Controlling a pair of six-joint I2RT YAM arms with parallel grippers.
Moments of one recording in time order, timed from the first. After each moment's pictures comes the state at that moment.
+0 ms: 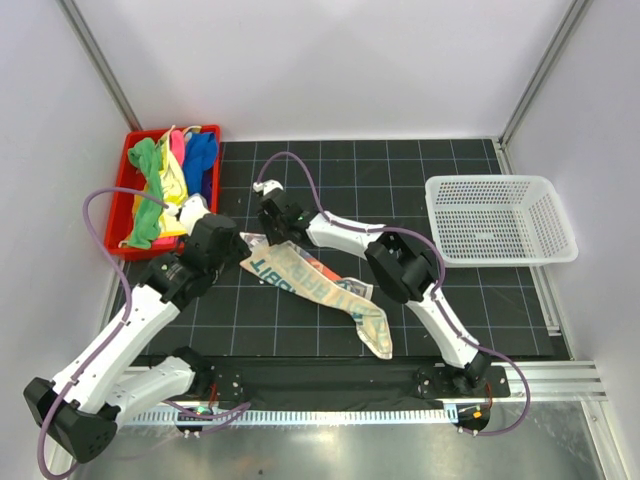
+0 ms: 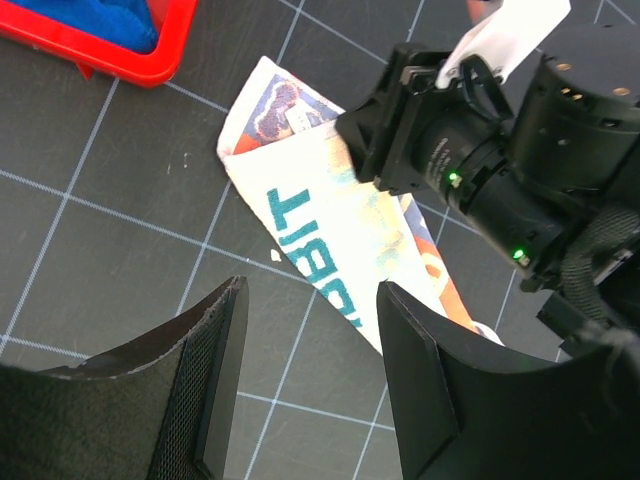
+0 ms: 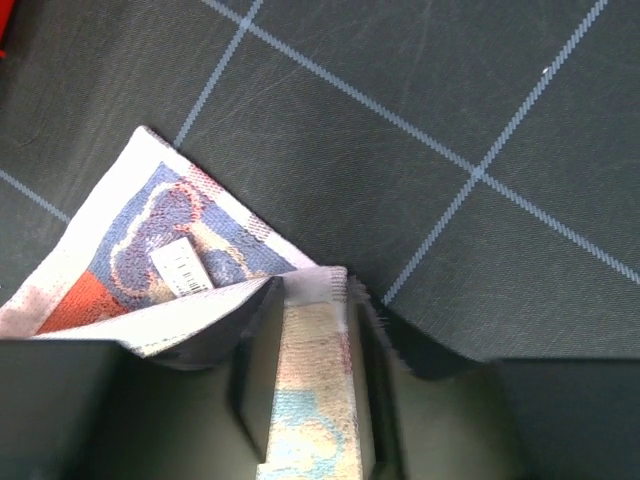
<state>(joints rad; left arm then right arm) -0.56 0.94 0.96 -0.78 -0.48 -0.88 0.87 2.38 1.89 -0.26 0.13 0.29</state>
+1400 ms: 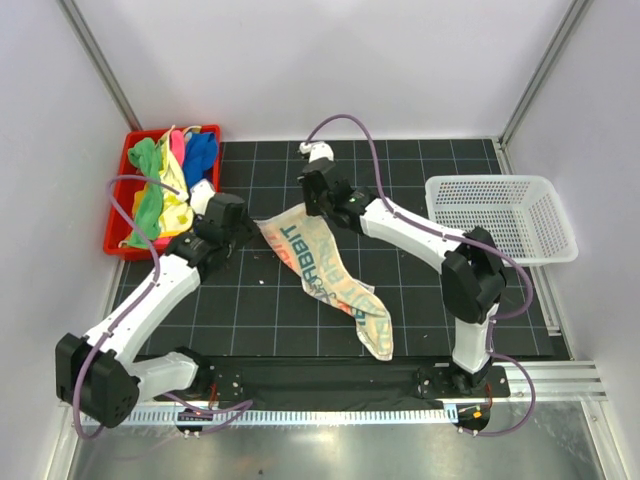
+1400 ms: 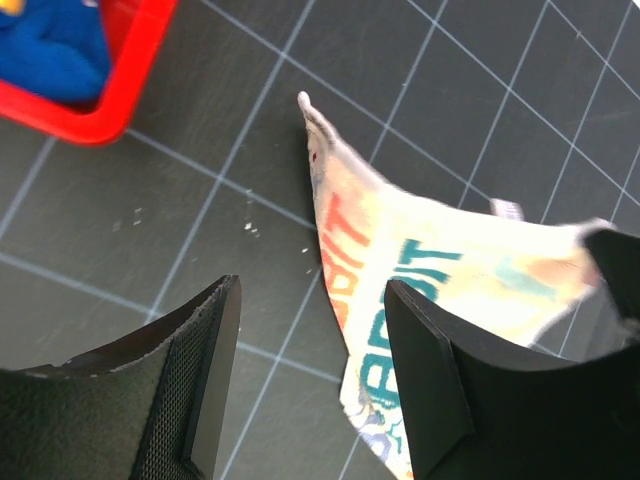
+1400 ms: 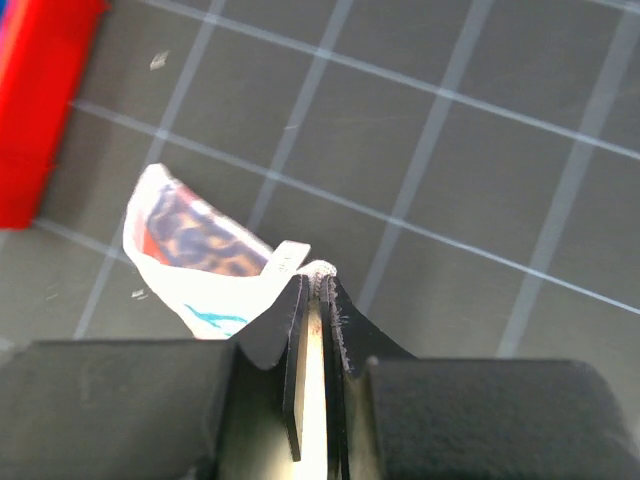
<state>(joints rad) -0.45 1.15 0.96 -0.56 -0.43 -0.90 0.78 1.89 1.58 -0.28 0.27 0.32</state>
